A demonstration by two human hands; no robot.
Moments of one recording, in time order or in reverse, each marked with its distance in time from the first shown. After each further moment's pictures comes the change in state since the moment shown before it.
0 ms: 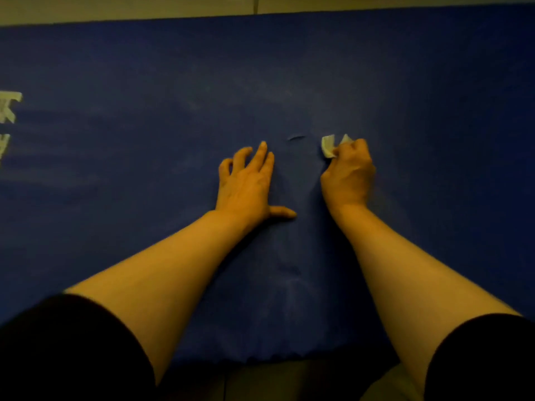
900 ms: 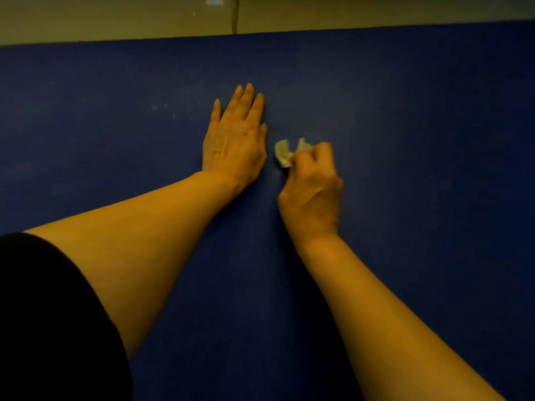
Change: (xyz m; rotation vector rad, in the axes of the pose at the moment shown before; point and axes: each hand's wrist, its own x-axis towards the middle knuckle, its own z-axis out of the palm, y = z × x) left_hand 0.174 -0.037 -0.035 -0.171 0.315 0.025; right_hand 0.057 -0.057 0.054 0.110 0.111 -0.147
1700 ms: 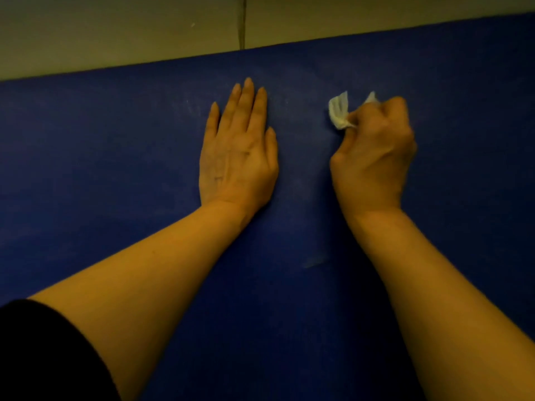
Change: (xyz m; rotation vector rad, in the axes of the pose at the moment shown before) left_hand 0.042 -0.020 0.012 0.011 0.195 -0.021; right_hand 0.106 0.029 0.027 -0.046 0.053 0.101
